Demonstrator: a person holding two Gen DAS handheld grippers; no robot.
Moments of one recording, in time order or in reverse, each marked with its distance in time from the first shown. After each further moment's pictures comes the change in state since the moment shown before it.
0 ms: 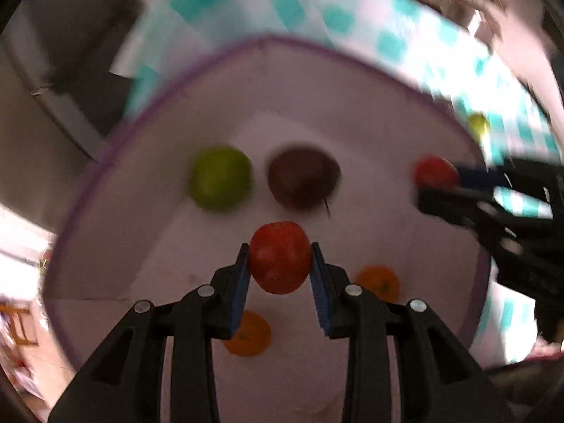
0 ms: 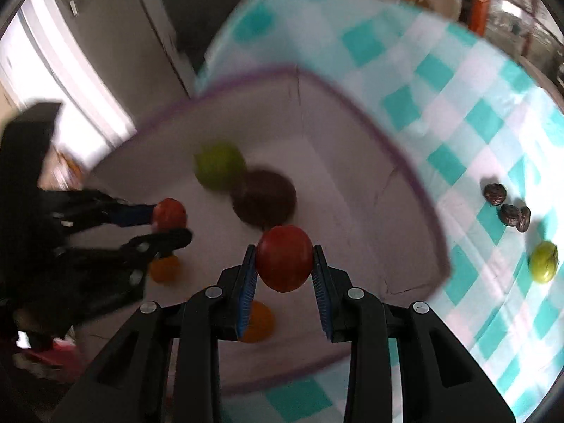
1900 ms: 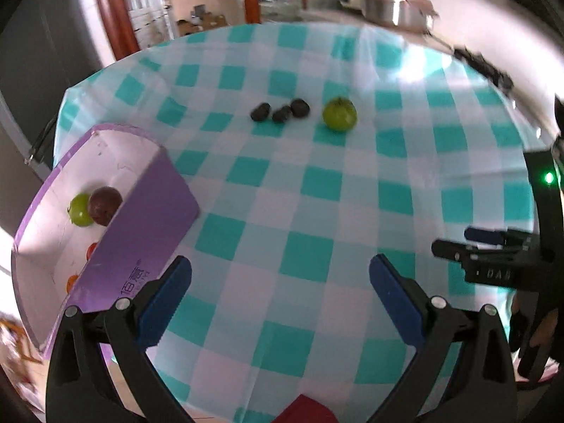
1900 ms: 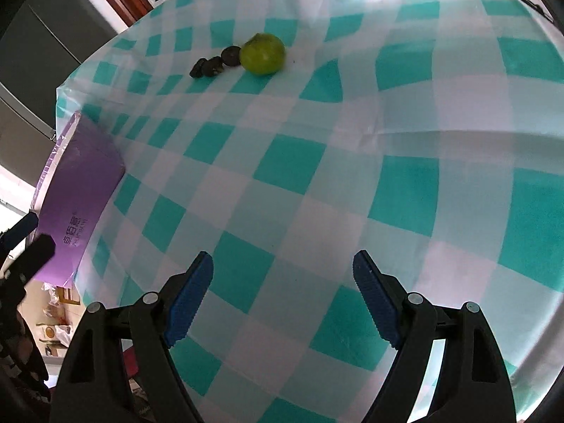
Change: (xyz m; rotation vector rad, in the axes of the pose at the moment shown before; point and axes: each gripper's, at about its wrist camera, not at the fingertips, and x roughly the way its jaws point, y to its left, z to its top) left arm -0.035 -0.318 -0.047 0.101 -0.212 0.095; right arm -0.104 -0.275 -0.313 0.591 -0.100 -0.069
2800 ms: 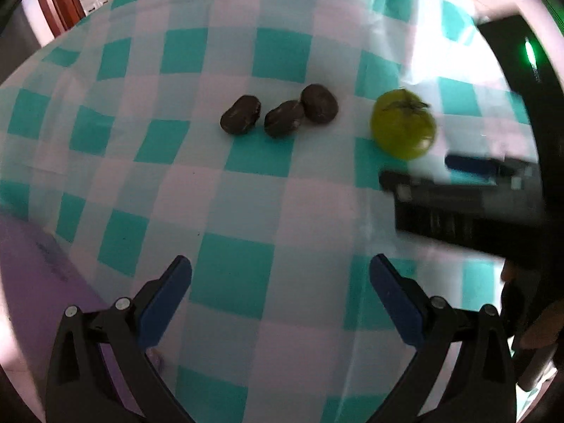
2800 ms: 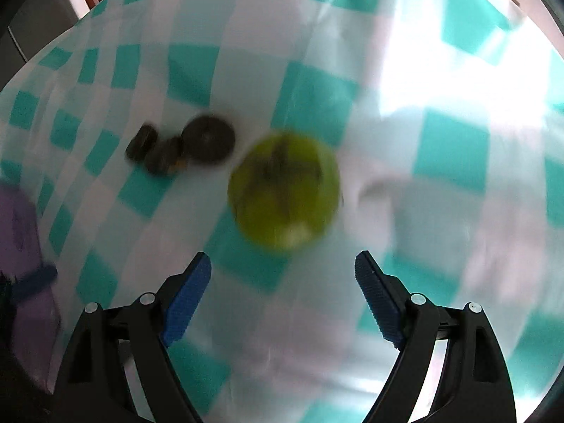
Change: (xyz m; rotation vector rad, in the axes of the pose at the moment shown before) left arm 0.197 0.027 0.128 0.025 0.158 -0.055; right arm 0.139 0.059 0.203 -0.078 -0.026 -0.206
